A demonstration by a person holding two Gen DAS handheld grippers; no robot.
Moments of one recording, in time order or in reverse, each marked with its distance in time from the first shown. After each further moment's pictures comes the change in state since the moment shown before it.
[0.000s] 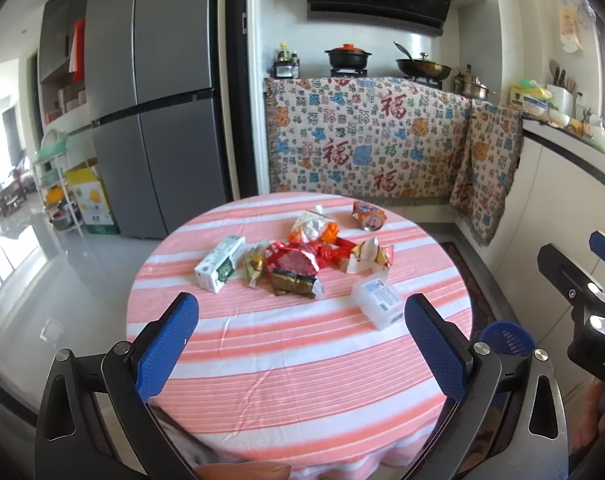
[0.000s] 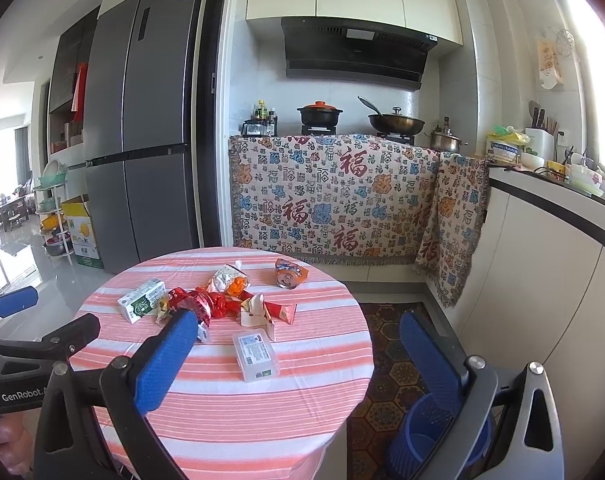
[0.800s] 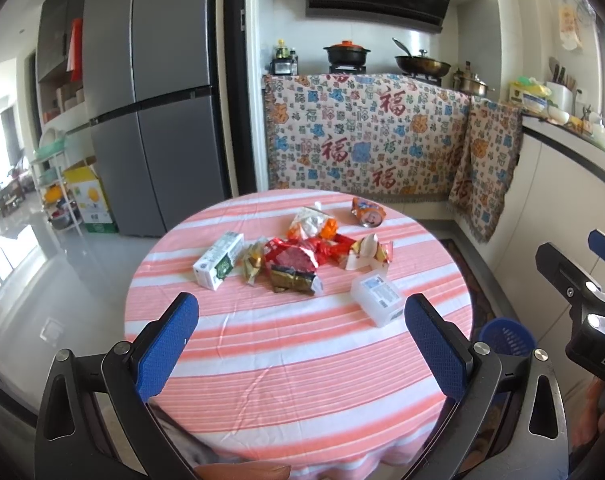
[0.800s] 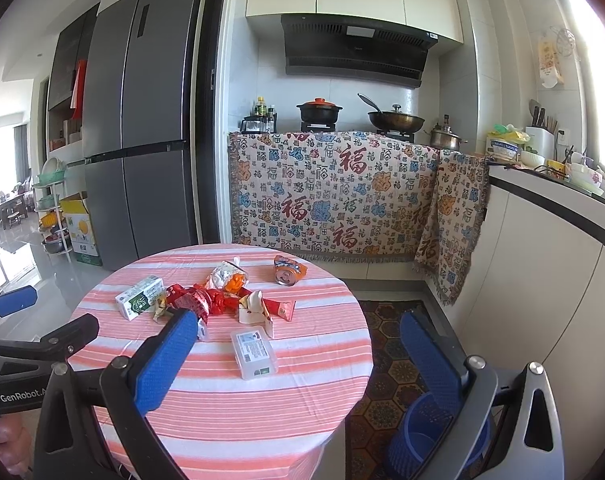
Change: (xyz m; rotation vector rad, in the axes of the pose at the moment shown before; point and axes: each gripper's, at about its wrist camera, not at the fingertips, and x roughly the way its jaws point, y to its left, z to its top) left arm 0.001 -0.001 -0.002 0.002 0.006 -0.002; right arm 0.001 -0.002 -0.003 0.000 0.007 0.000
